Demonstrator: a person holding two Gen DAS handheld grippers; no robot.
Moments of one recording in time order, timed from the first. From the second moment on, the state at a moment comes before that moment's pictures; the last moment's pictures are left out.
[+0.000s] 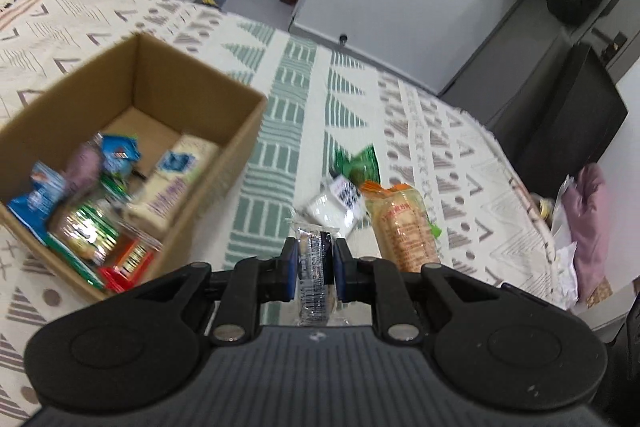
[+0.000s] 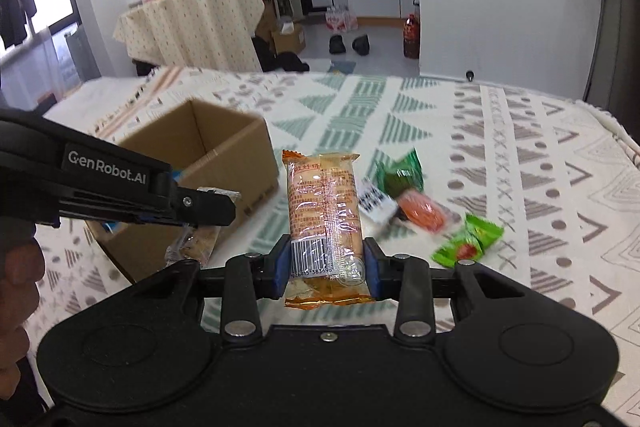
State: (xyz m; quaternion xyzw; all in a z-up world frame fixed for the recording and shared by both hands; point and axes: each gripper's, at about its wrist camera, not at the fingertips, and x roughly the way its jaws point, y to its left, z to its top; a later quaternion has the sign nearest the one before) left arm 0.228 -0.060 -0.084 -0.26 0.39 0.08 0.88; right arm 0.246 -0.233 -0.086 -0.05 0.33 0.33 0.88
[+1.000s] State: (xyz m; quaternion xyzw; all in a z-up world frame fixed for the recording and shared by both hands) left arm 0.227 0.077 -0.056 -0.30 0.33 0.16 0.88; right arm 0.260 -0.131 -0.055 -0.01 0.29 0.39 0.87
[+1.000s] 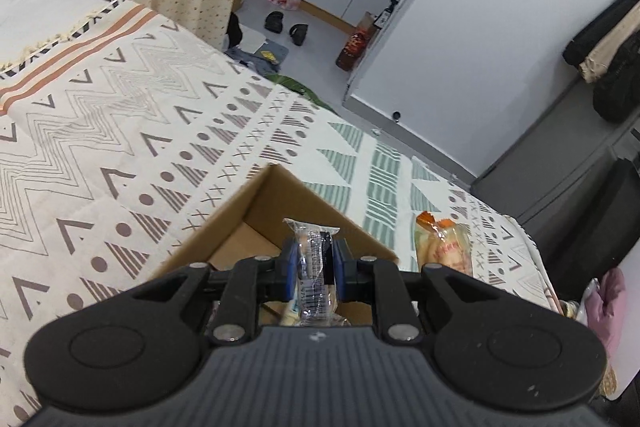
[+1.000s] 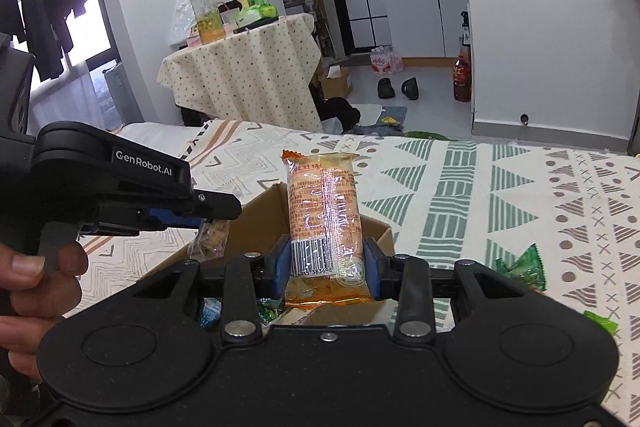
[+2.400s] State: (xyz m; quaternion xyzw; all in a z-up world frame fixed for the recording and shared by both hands) left arm 0.217 0.001 -0.070 -0.24 0.37 0.21 0.87; right arm 0.244 -0.226 -0.079 0.05 0.31 0.32 0.89
